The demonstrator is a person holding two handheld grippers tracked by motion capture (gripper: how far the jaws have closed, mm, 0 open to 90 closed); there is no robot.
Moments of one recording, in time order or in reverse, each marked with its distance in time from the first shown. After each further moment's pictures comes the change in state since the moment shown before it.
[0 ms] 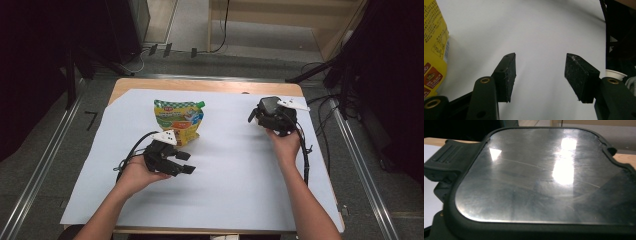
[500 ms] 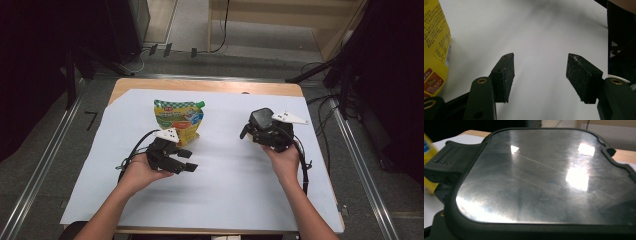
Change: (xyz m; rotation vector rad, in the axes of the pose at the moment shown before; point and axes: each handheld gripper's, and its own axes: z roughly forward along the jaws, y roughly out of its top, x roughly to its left) left arm 0.004 0.005 0.005 -0.013 0.008 -0.043; right arm 0.040 -0.017 -0.044 0.011 0.157 -0.063
